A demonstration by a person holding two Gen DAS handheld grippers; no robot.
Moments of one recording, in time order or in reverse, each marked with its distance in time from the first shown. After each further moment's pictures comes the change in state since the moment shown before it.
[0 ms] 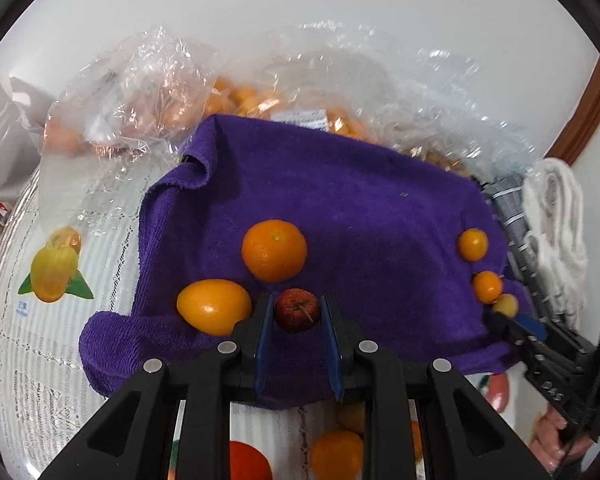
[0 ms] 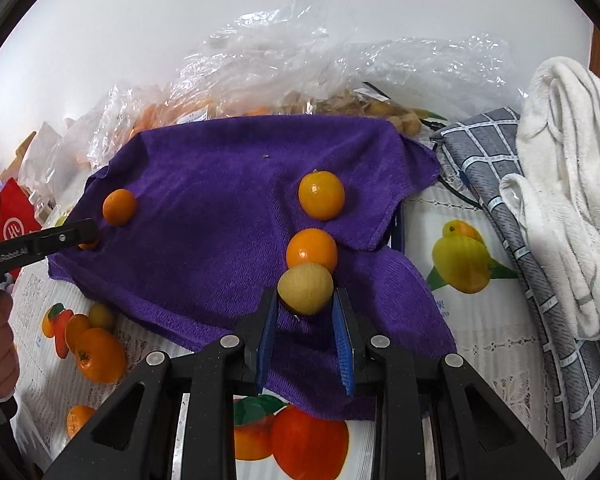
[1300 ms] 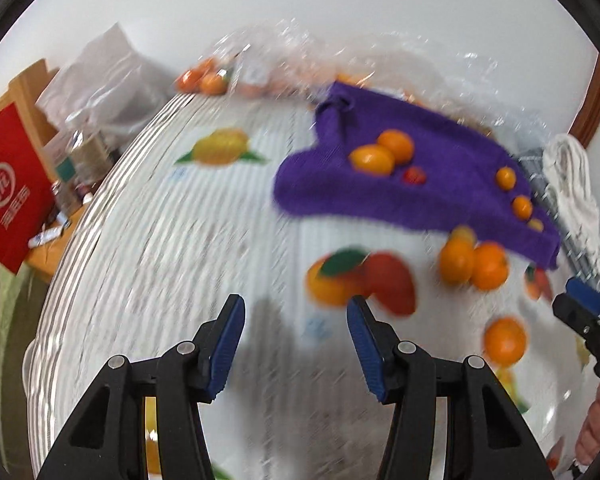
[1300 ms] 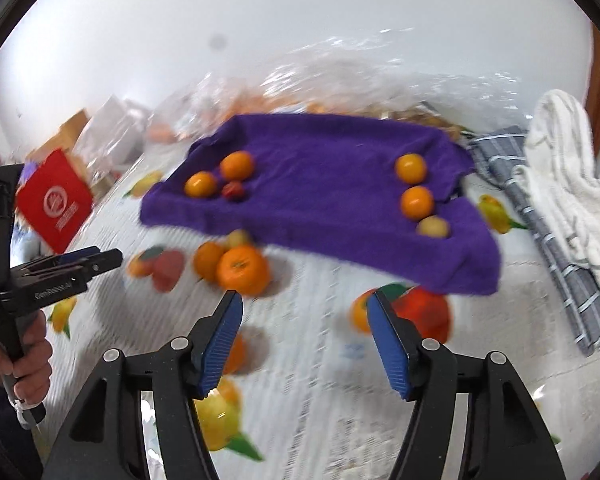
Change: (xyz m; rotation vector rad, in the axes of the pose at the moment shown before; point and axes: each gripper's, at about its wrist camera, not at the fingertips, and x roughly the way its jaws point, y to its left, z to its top) left arm -0.086 0.089 -0.119 -0.045 -0.044 0.146; right arm -0.081 0.105 -0.078 -0.090 -0.046 0.048
